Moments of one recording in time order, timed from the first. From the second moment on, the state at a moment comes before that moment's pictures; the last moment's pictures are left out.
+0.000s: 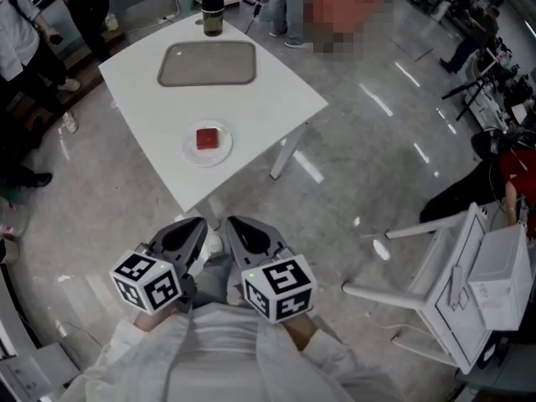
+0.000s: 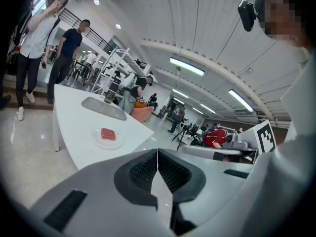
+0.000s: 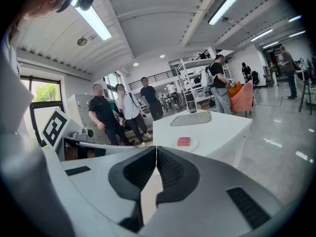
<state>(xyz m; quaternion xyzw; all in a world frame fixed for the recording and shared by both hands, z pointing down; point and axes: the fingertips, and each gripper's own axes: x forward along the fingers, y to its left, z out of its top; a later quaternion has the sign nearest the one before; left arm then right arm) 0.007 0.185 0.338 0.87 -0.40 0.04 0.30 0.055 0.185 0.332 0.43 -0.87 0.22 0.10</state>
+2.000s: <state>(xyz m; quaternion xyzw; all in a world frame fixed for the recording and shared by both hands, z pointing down) -0.053 -0.004 0.377 0.84 -0.37 0.06 0.39 0.014 -0.007 0.369 0.44 -0.84 0.30 0.14</state>
